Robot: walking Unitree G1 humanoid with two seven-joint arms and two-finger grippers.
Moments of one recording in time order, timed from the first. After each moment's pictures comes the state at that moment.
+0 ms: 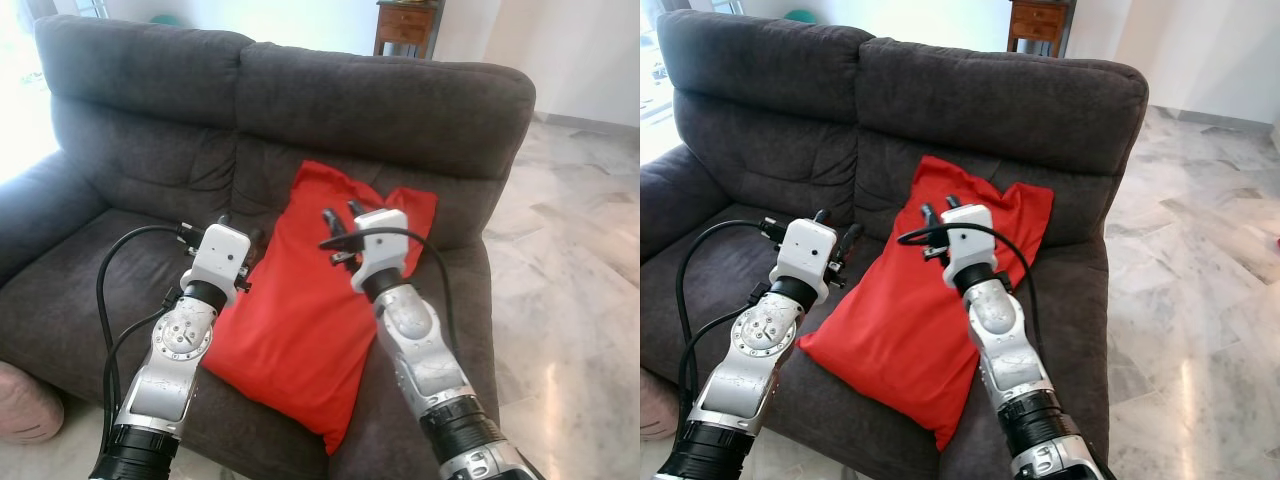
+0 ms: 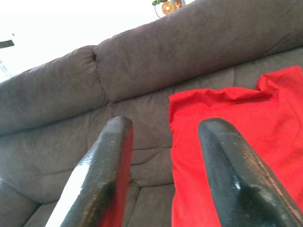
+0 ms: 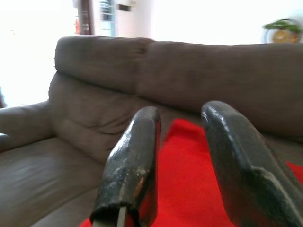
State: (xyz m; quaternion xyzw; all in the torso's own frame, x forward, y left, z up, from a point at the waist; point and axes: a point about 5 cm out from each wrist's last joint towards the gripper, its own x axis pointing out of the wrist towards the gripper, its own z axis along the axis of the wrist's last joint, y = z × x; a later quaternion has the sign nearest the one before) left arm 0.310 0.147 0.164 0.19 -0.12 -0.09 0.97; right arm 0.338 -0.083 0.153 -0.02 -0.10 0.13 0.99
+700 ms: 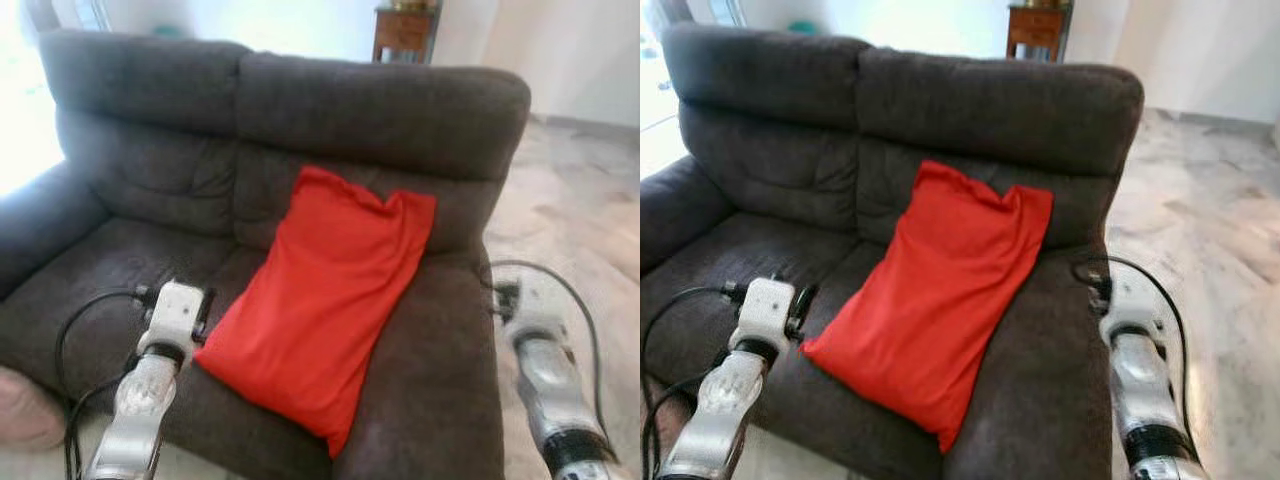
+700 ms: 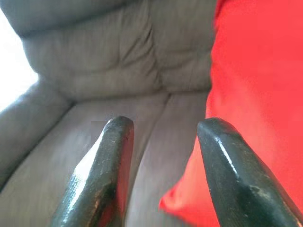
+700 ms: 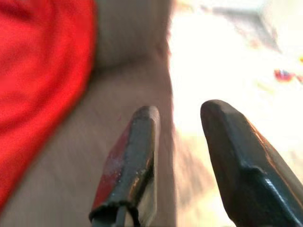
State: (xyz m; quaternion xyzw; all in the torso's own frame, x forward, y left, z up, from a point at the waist) left arm 0.271 0.215 0.073 0.18 0.05 0.01 0.98; right arm 0.287 -0.277 0.037 -0.06 0.16 -0.15 0.97
